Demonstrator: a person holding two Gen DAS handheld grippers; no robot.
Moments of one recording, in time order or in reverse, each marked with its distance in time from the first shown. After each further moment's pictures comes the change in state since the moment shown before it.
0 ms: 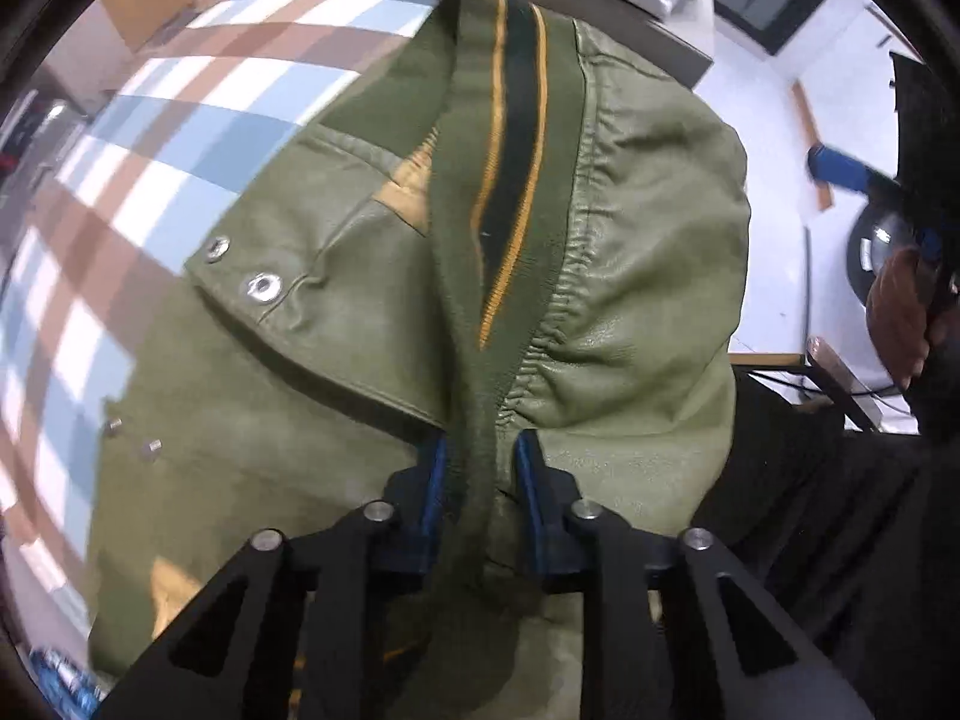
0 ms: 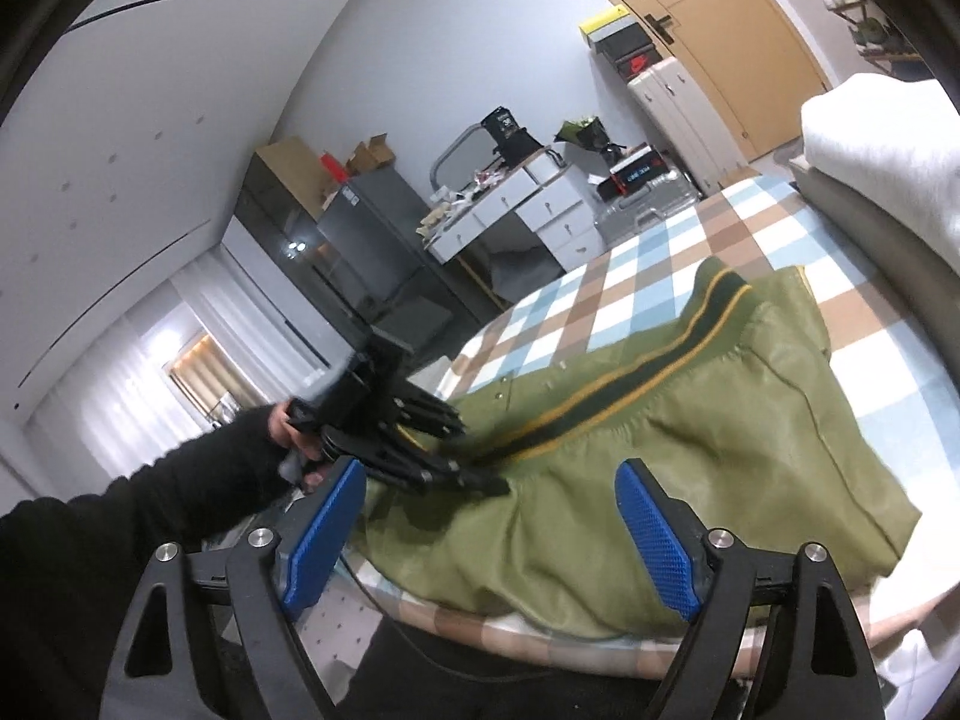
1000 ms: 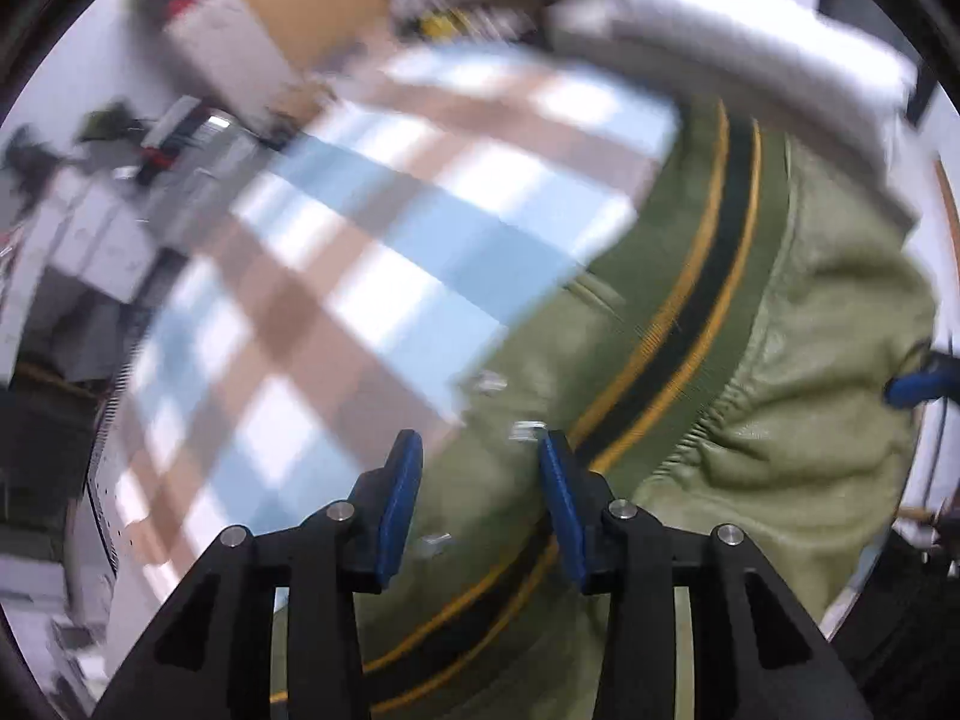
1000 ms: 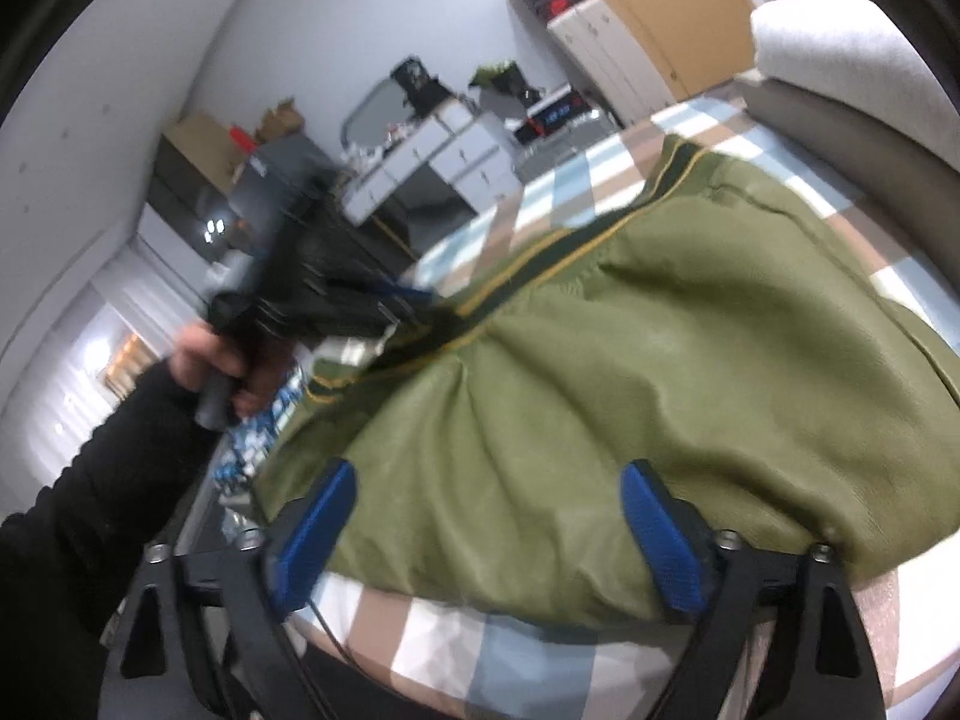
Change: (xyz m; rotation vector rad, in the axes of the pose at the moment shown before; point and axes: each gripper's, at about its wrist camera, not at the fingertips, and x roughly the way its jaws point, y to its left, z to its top) left arm -0.048 0.086 0.033 -0.170 -0.250 0.350; right arm 0.068 -0.037 0.005 0.086 0.161 -0.200
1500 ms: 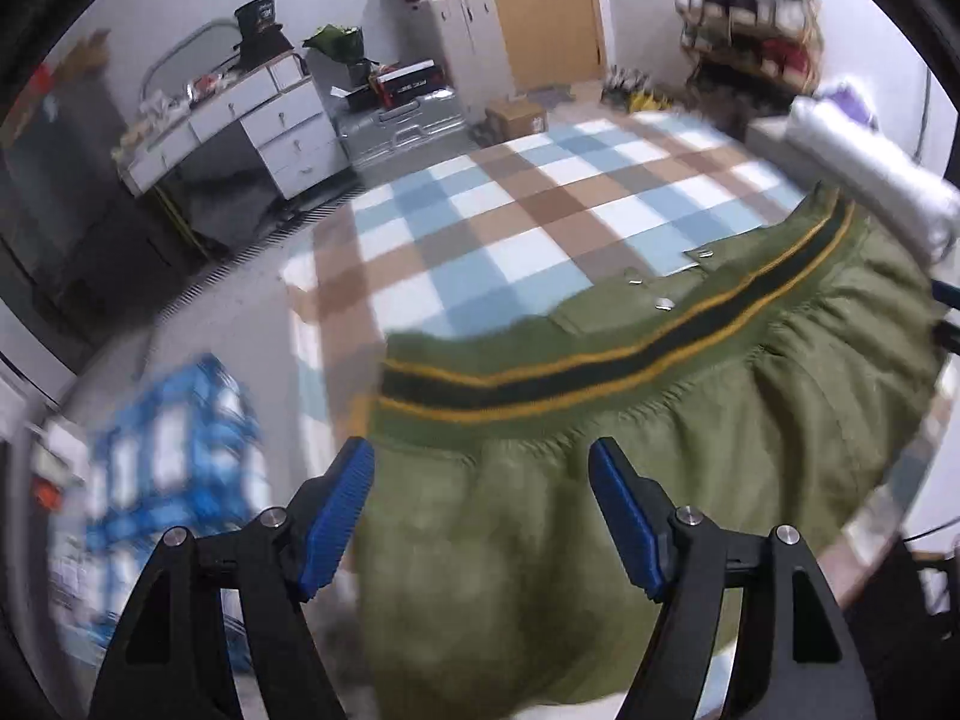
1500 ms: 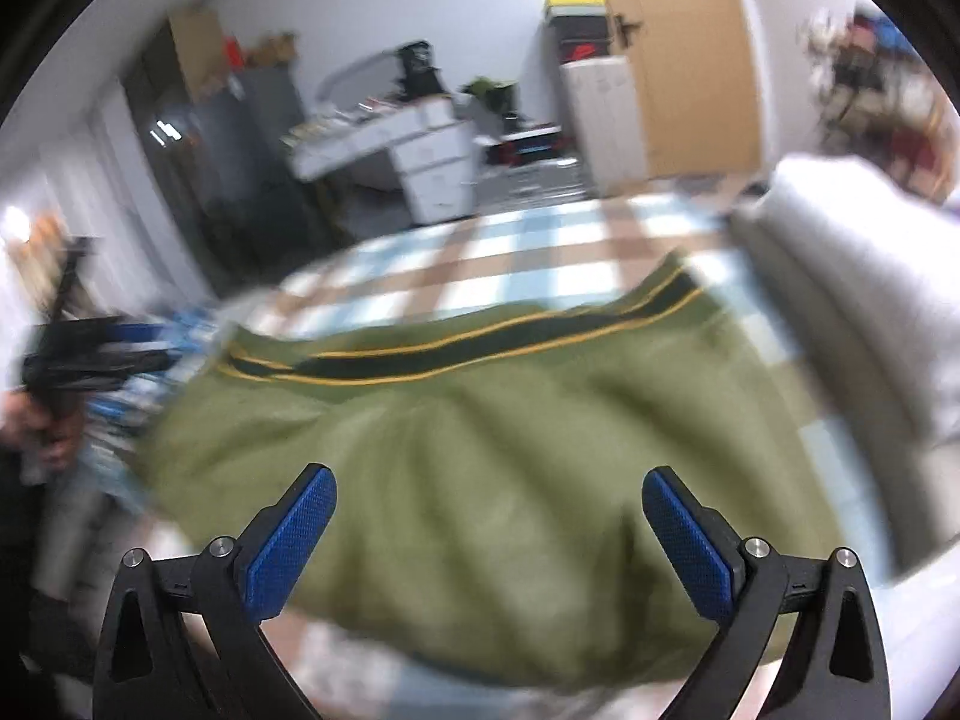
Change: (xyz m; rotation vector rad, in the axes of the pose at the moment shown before) left arm -0.072 0.044 -0.180 -0.422 -0.150 0.150; right arm -0.008 0.052 0.022 -0.317 -0.053 -0.425
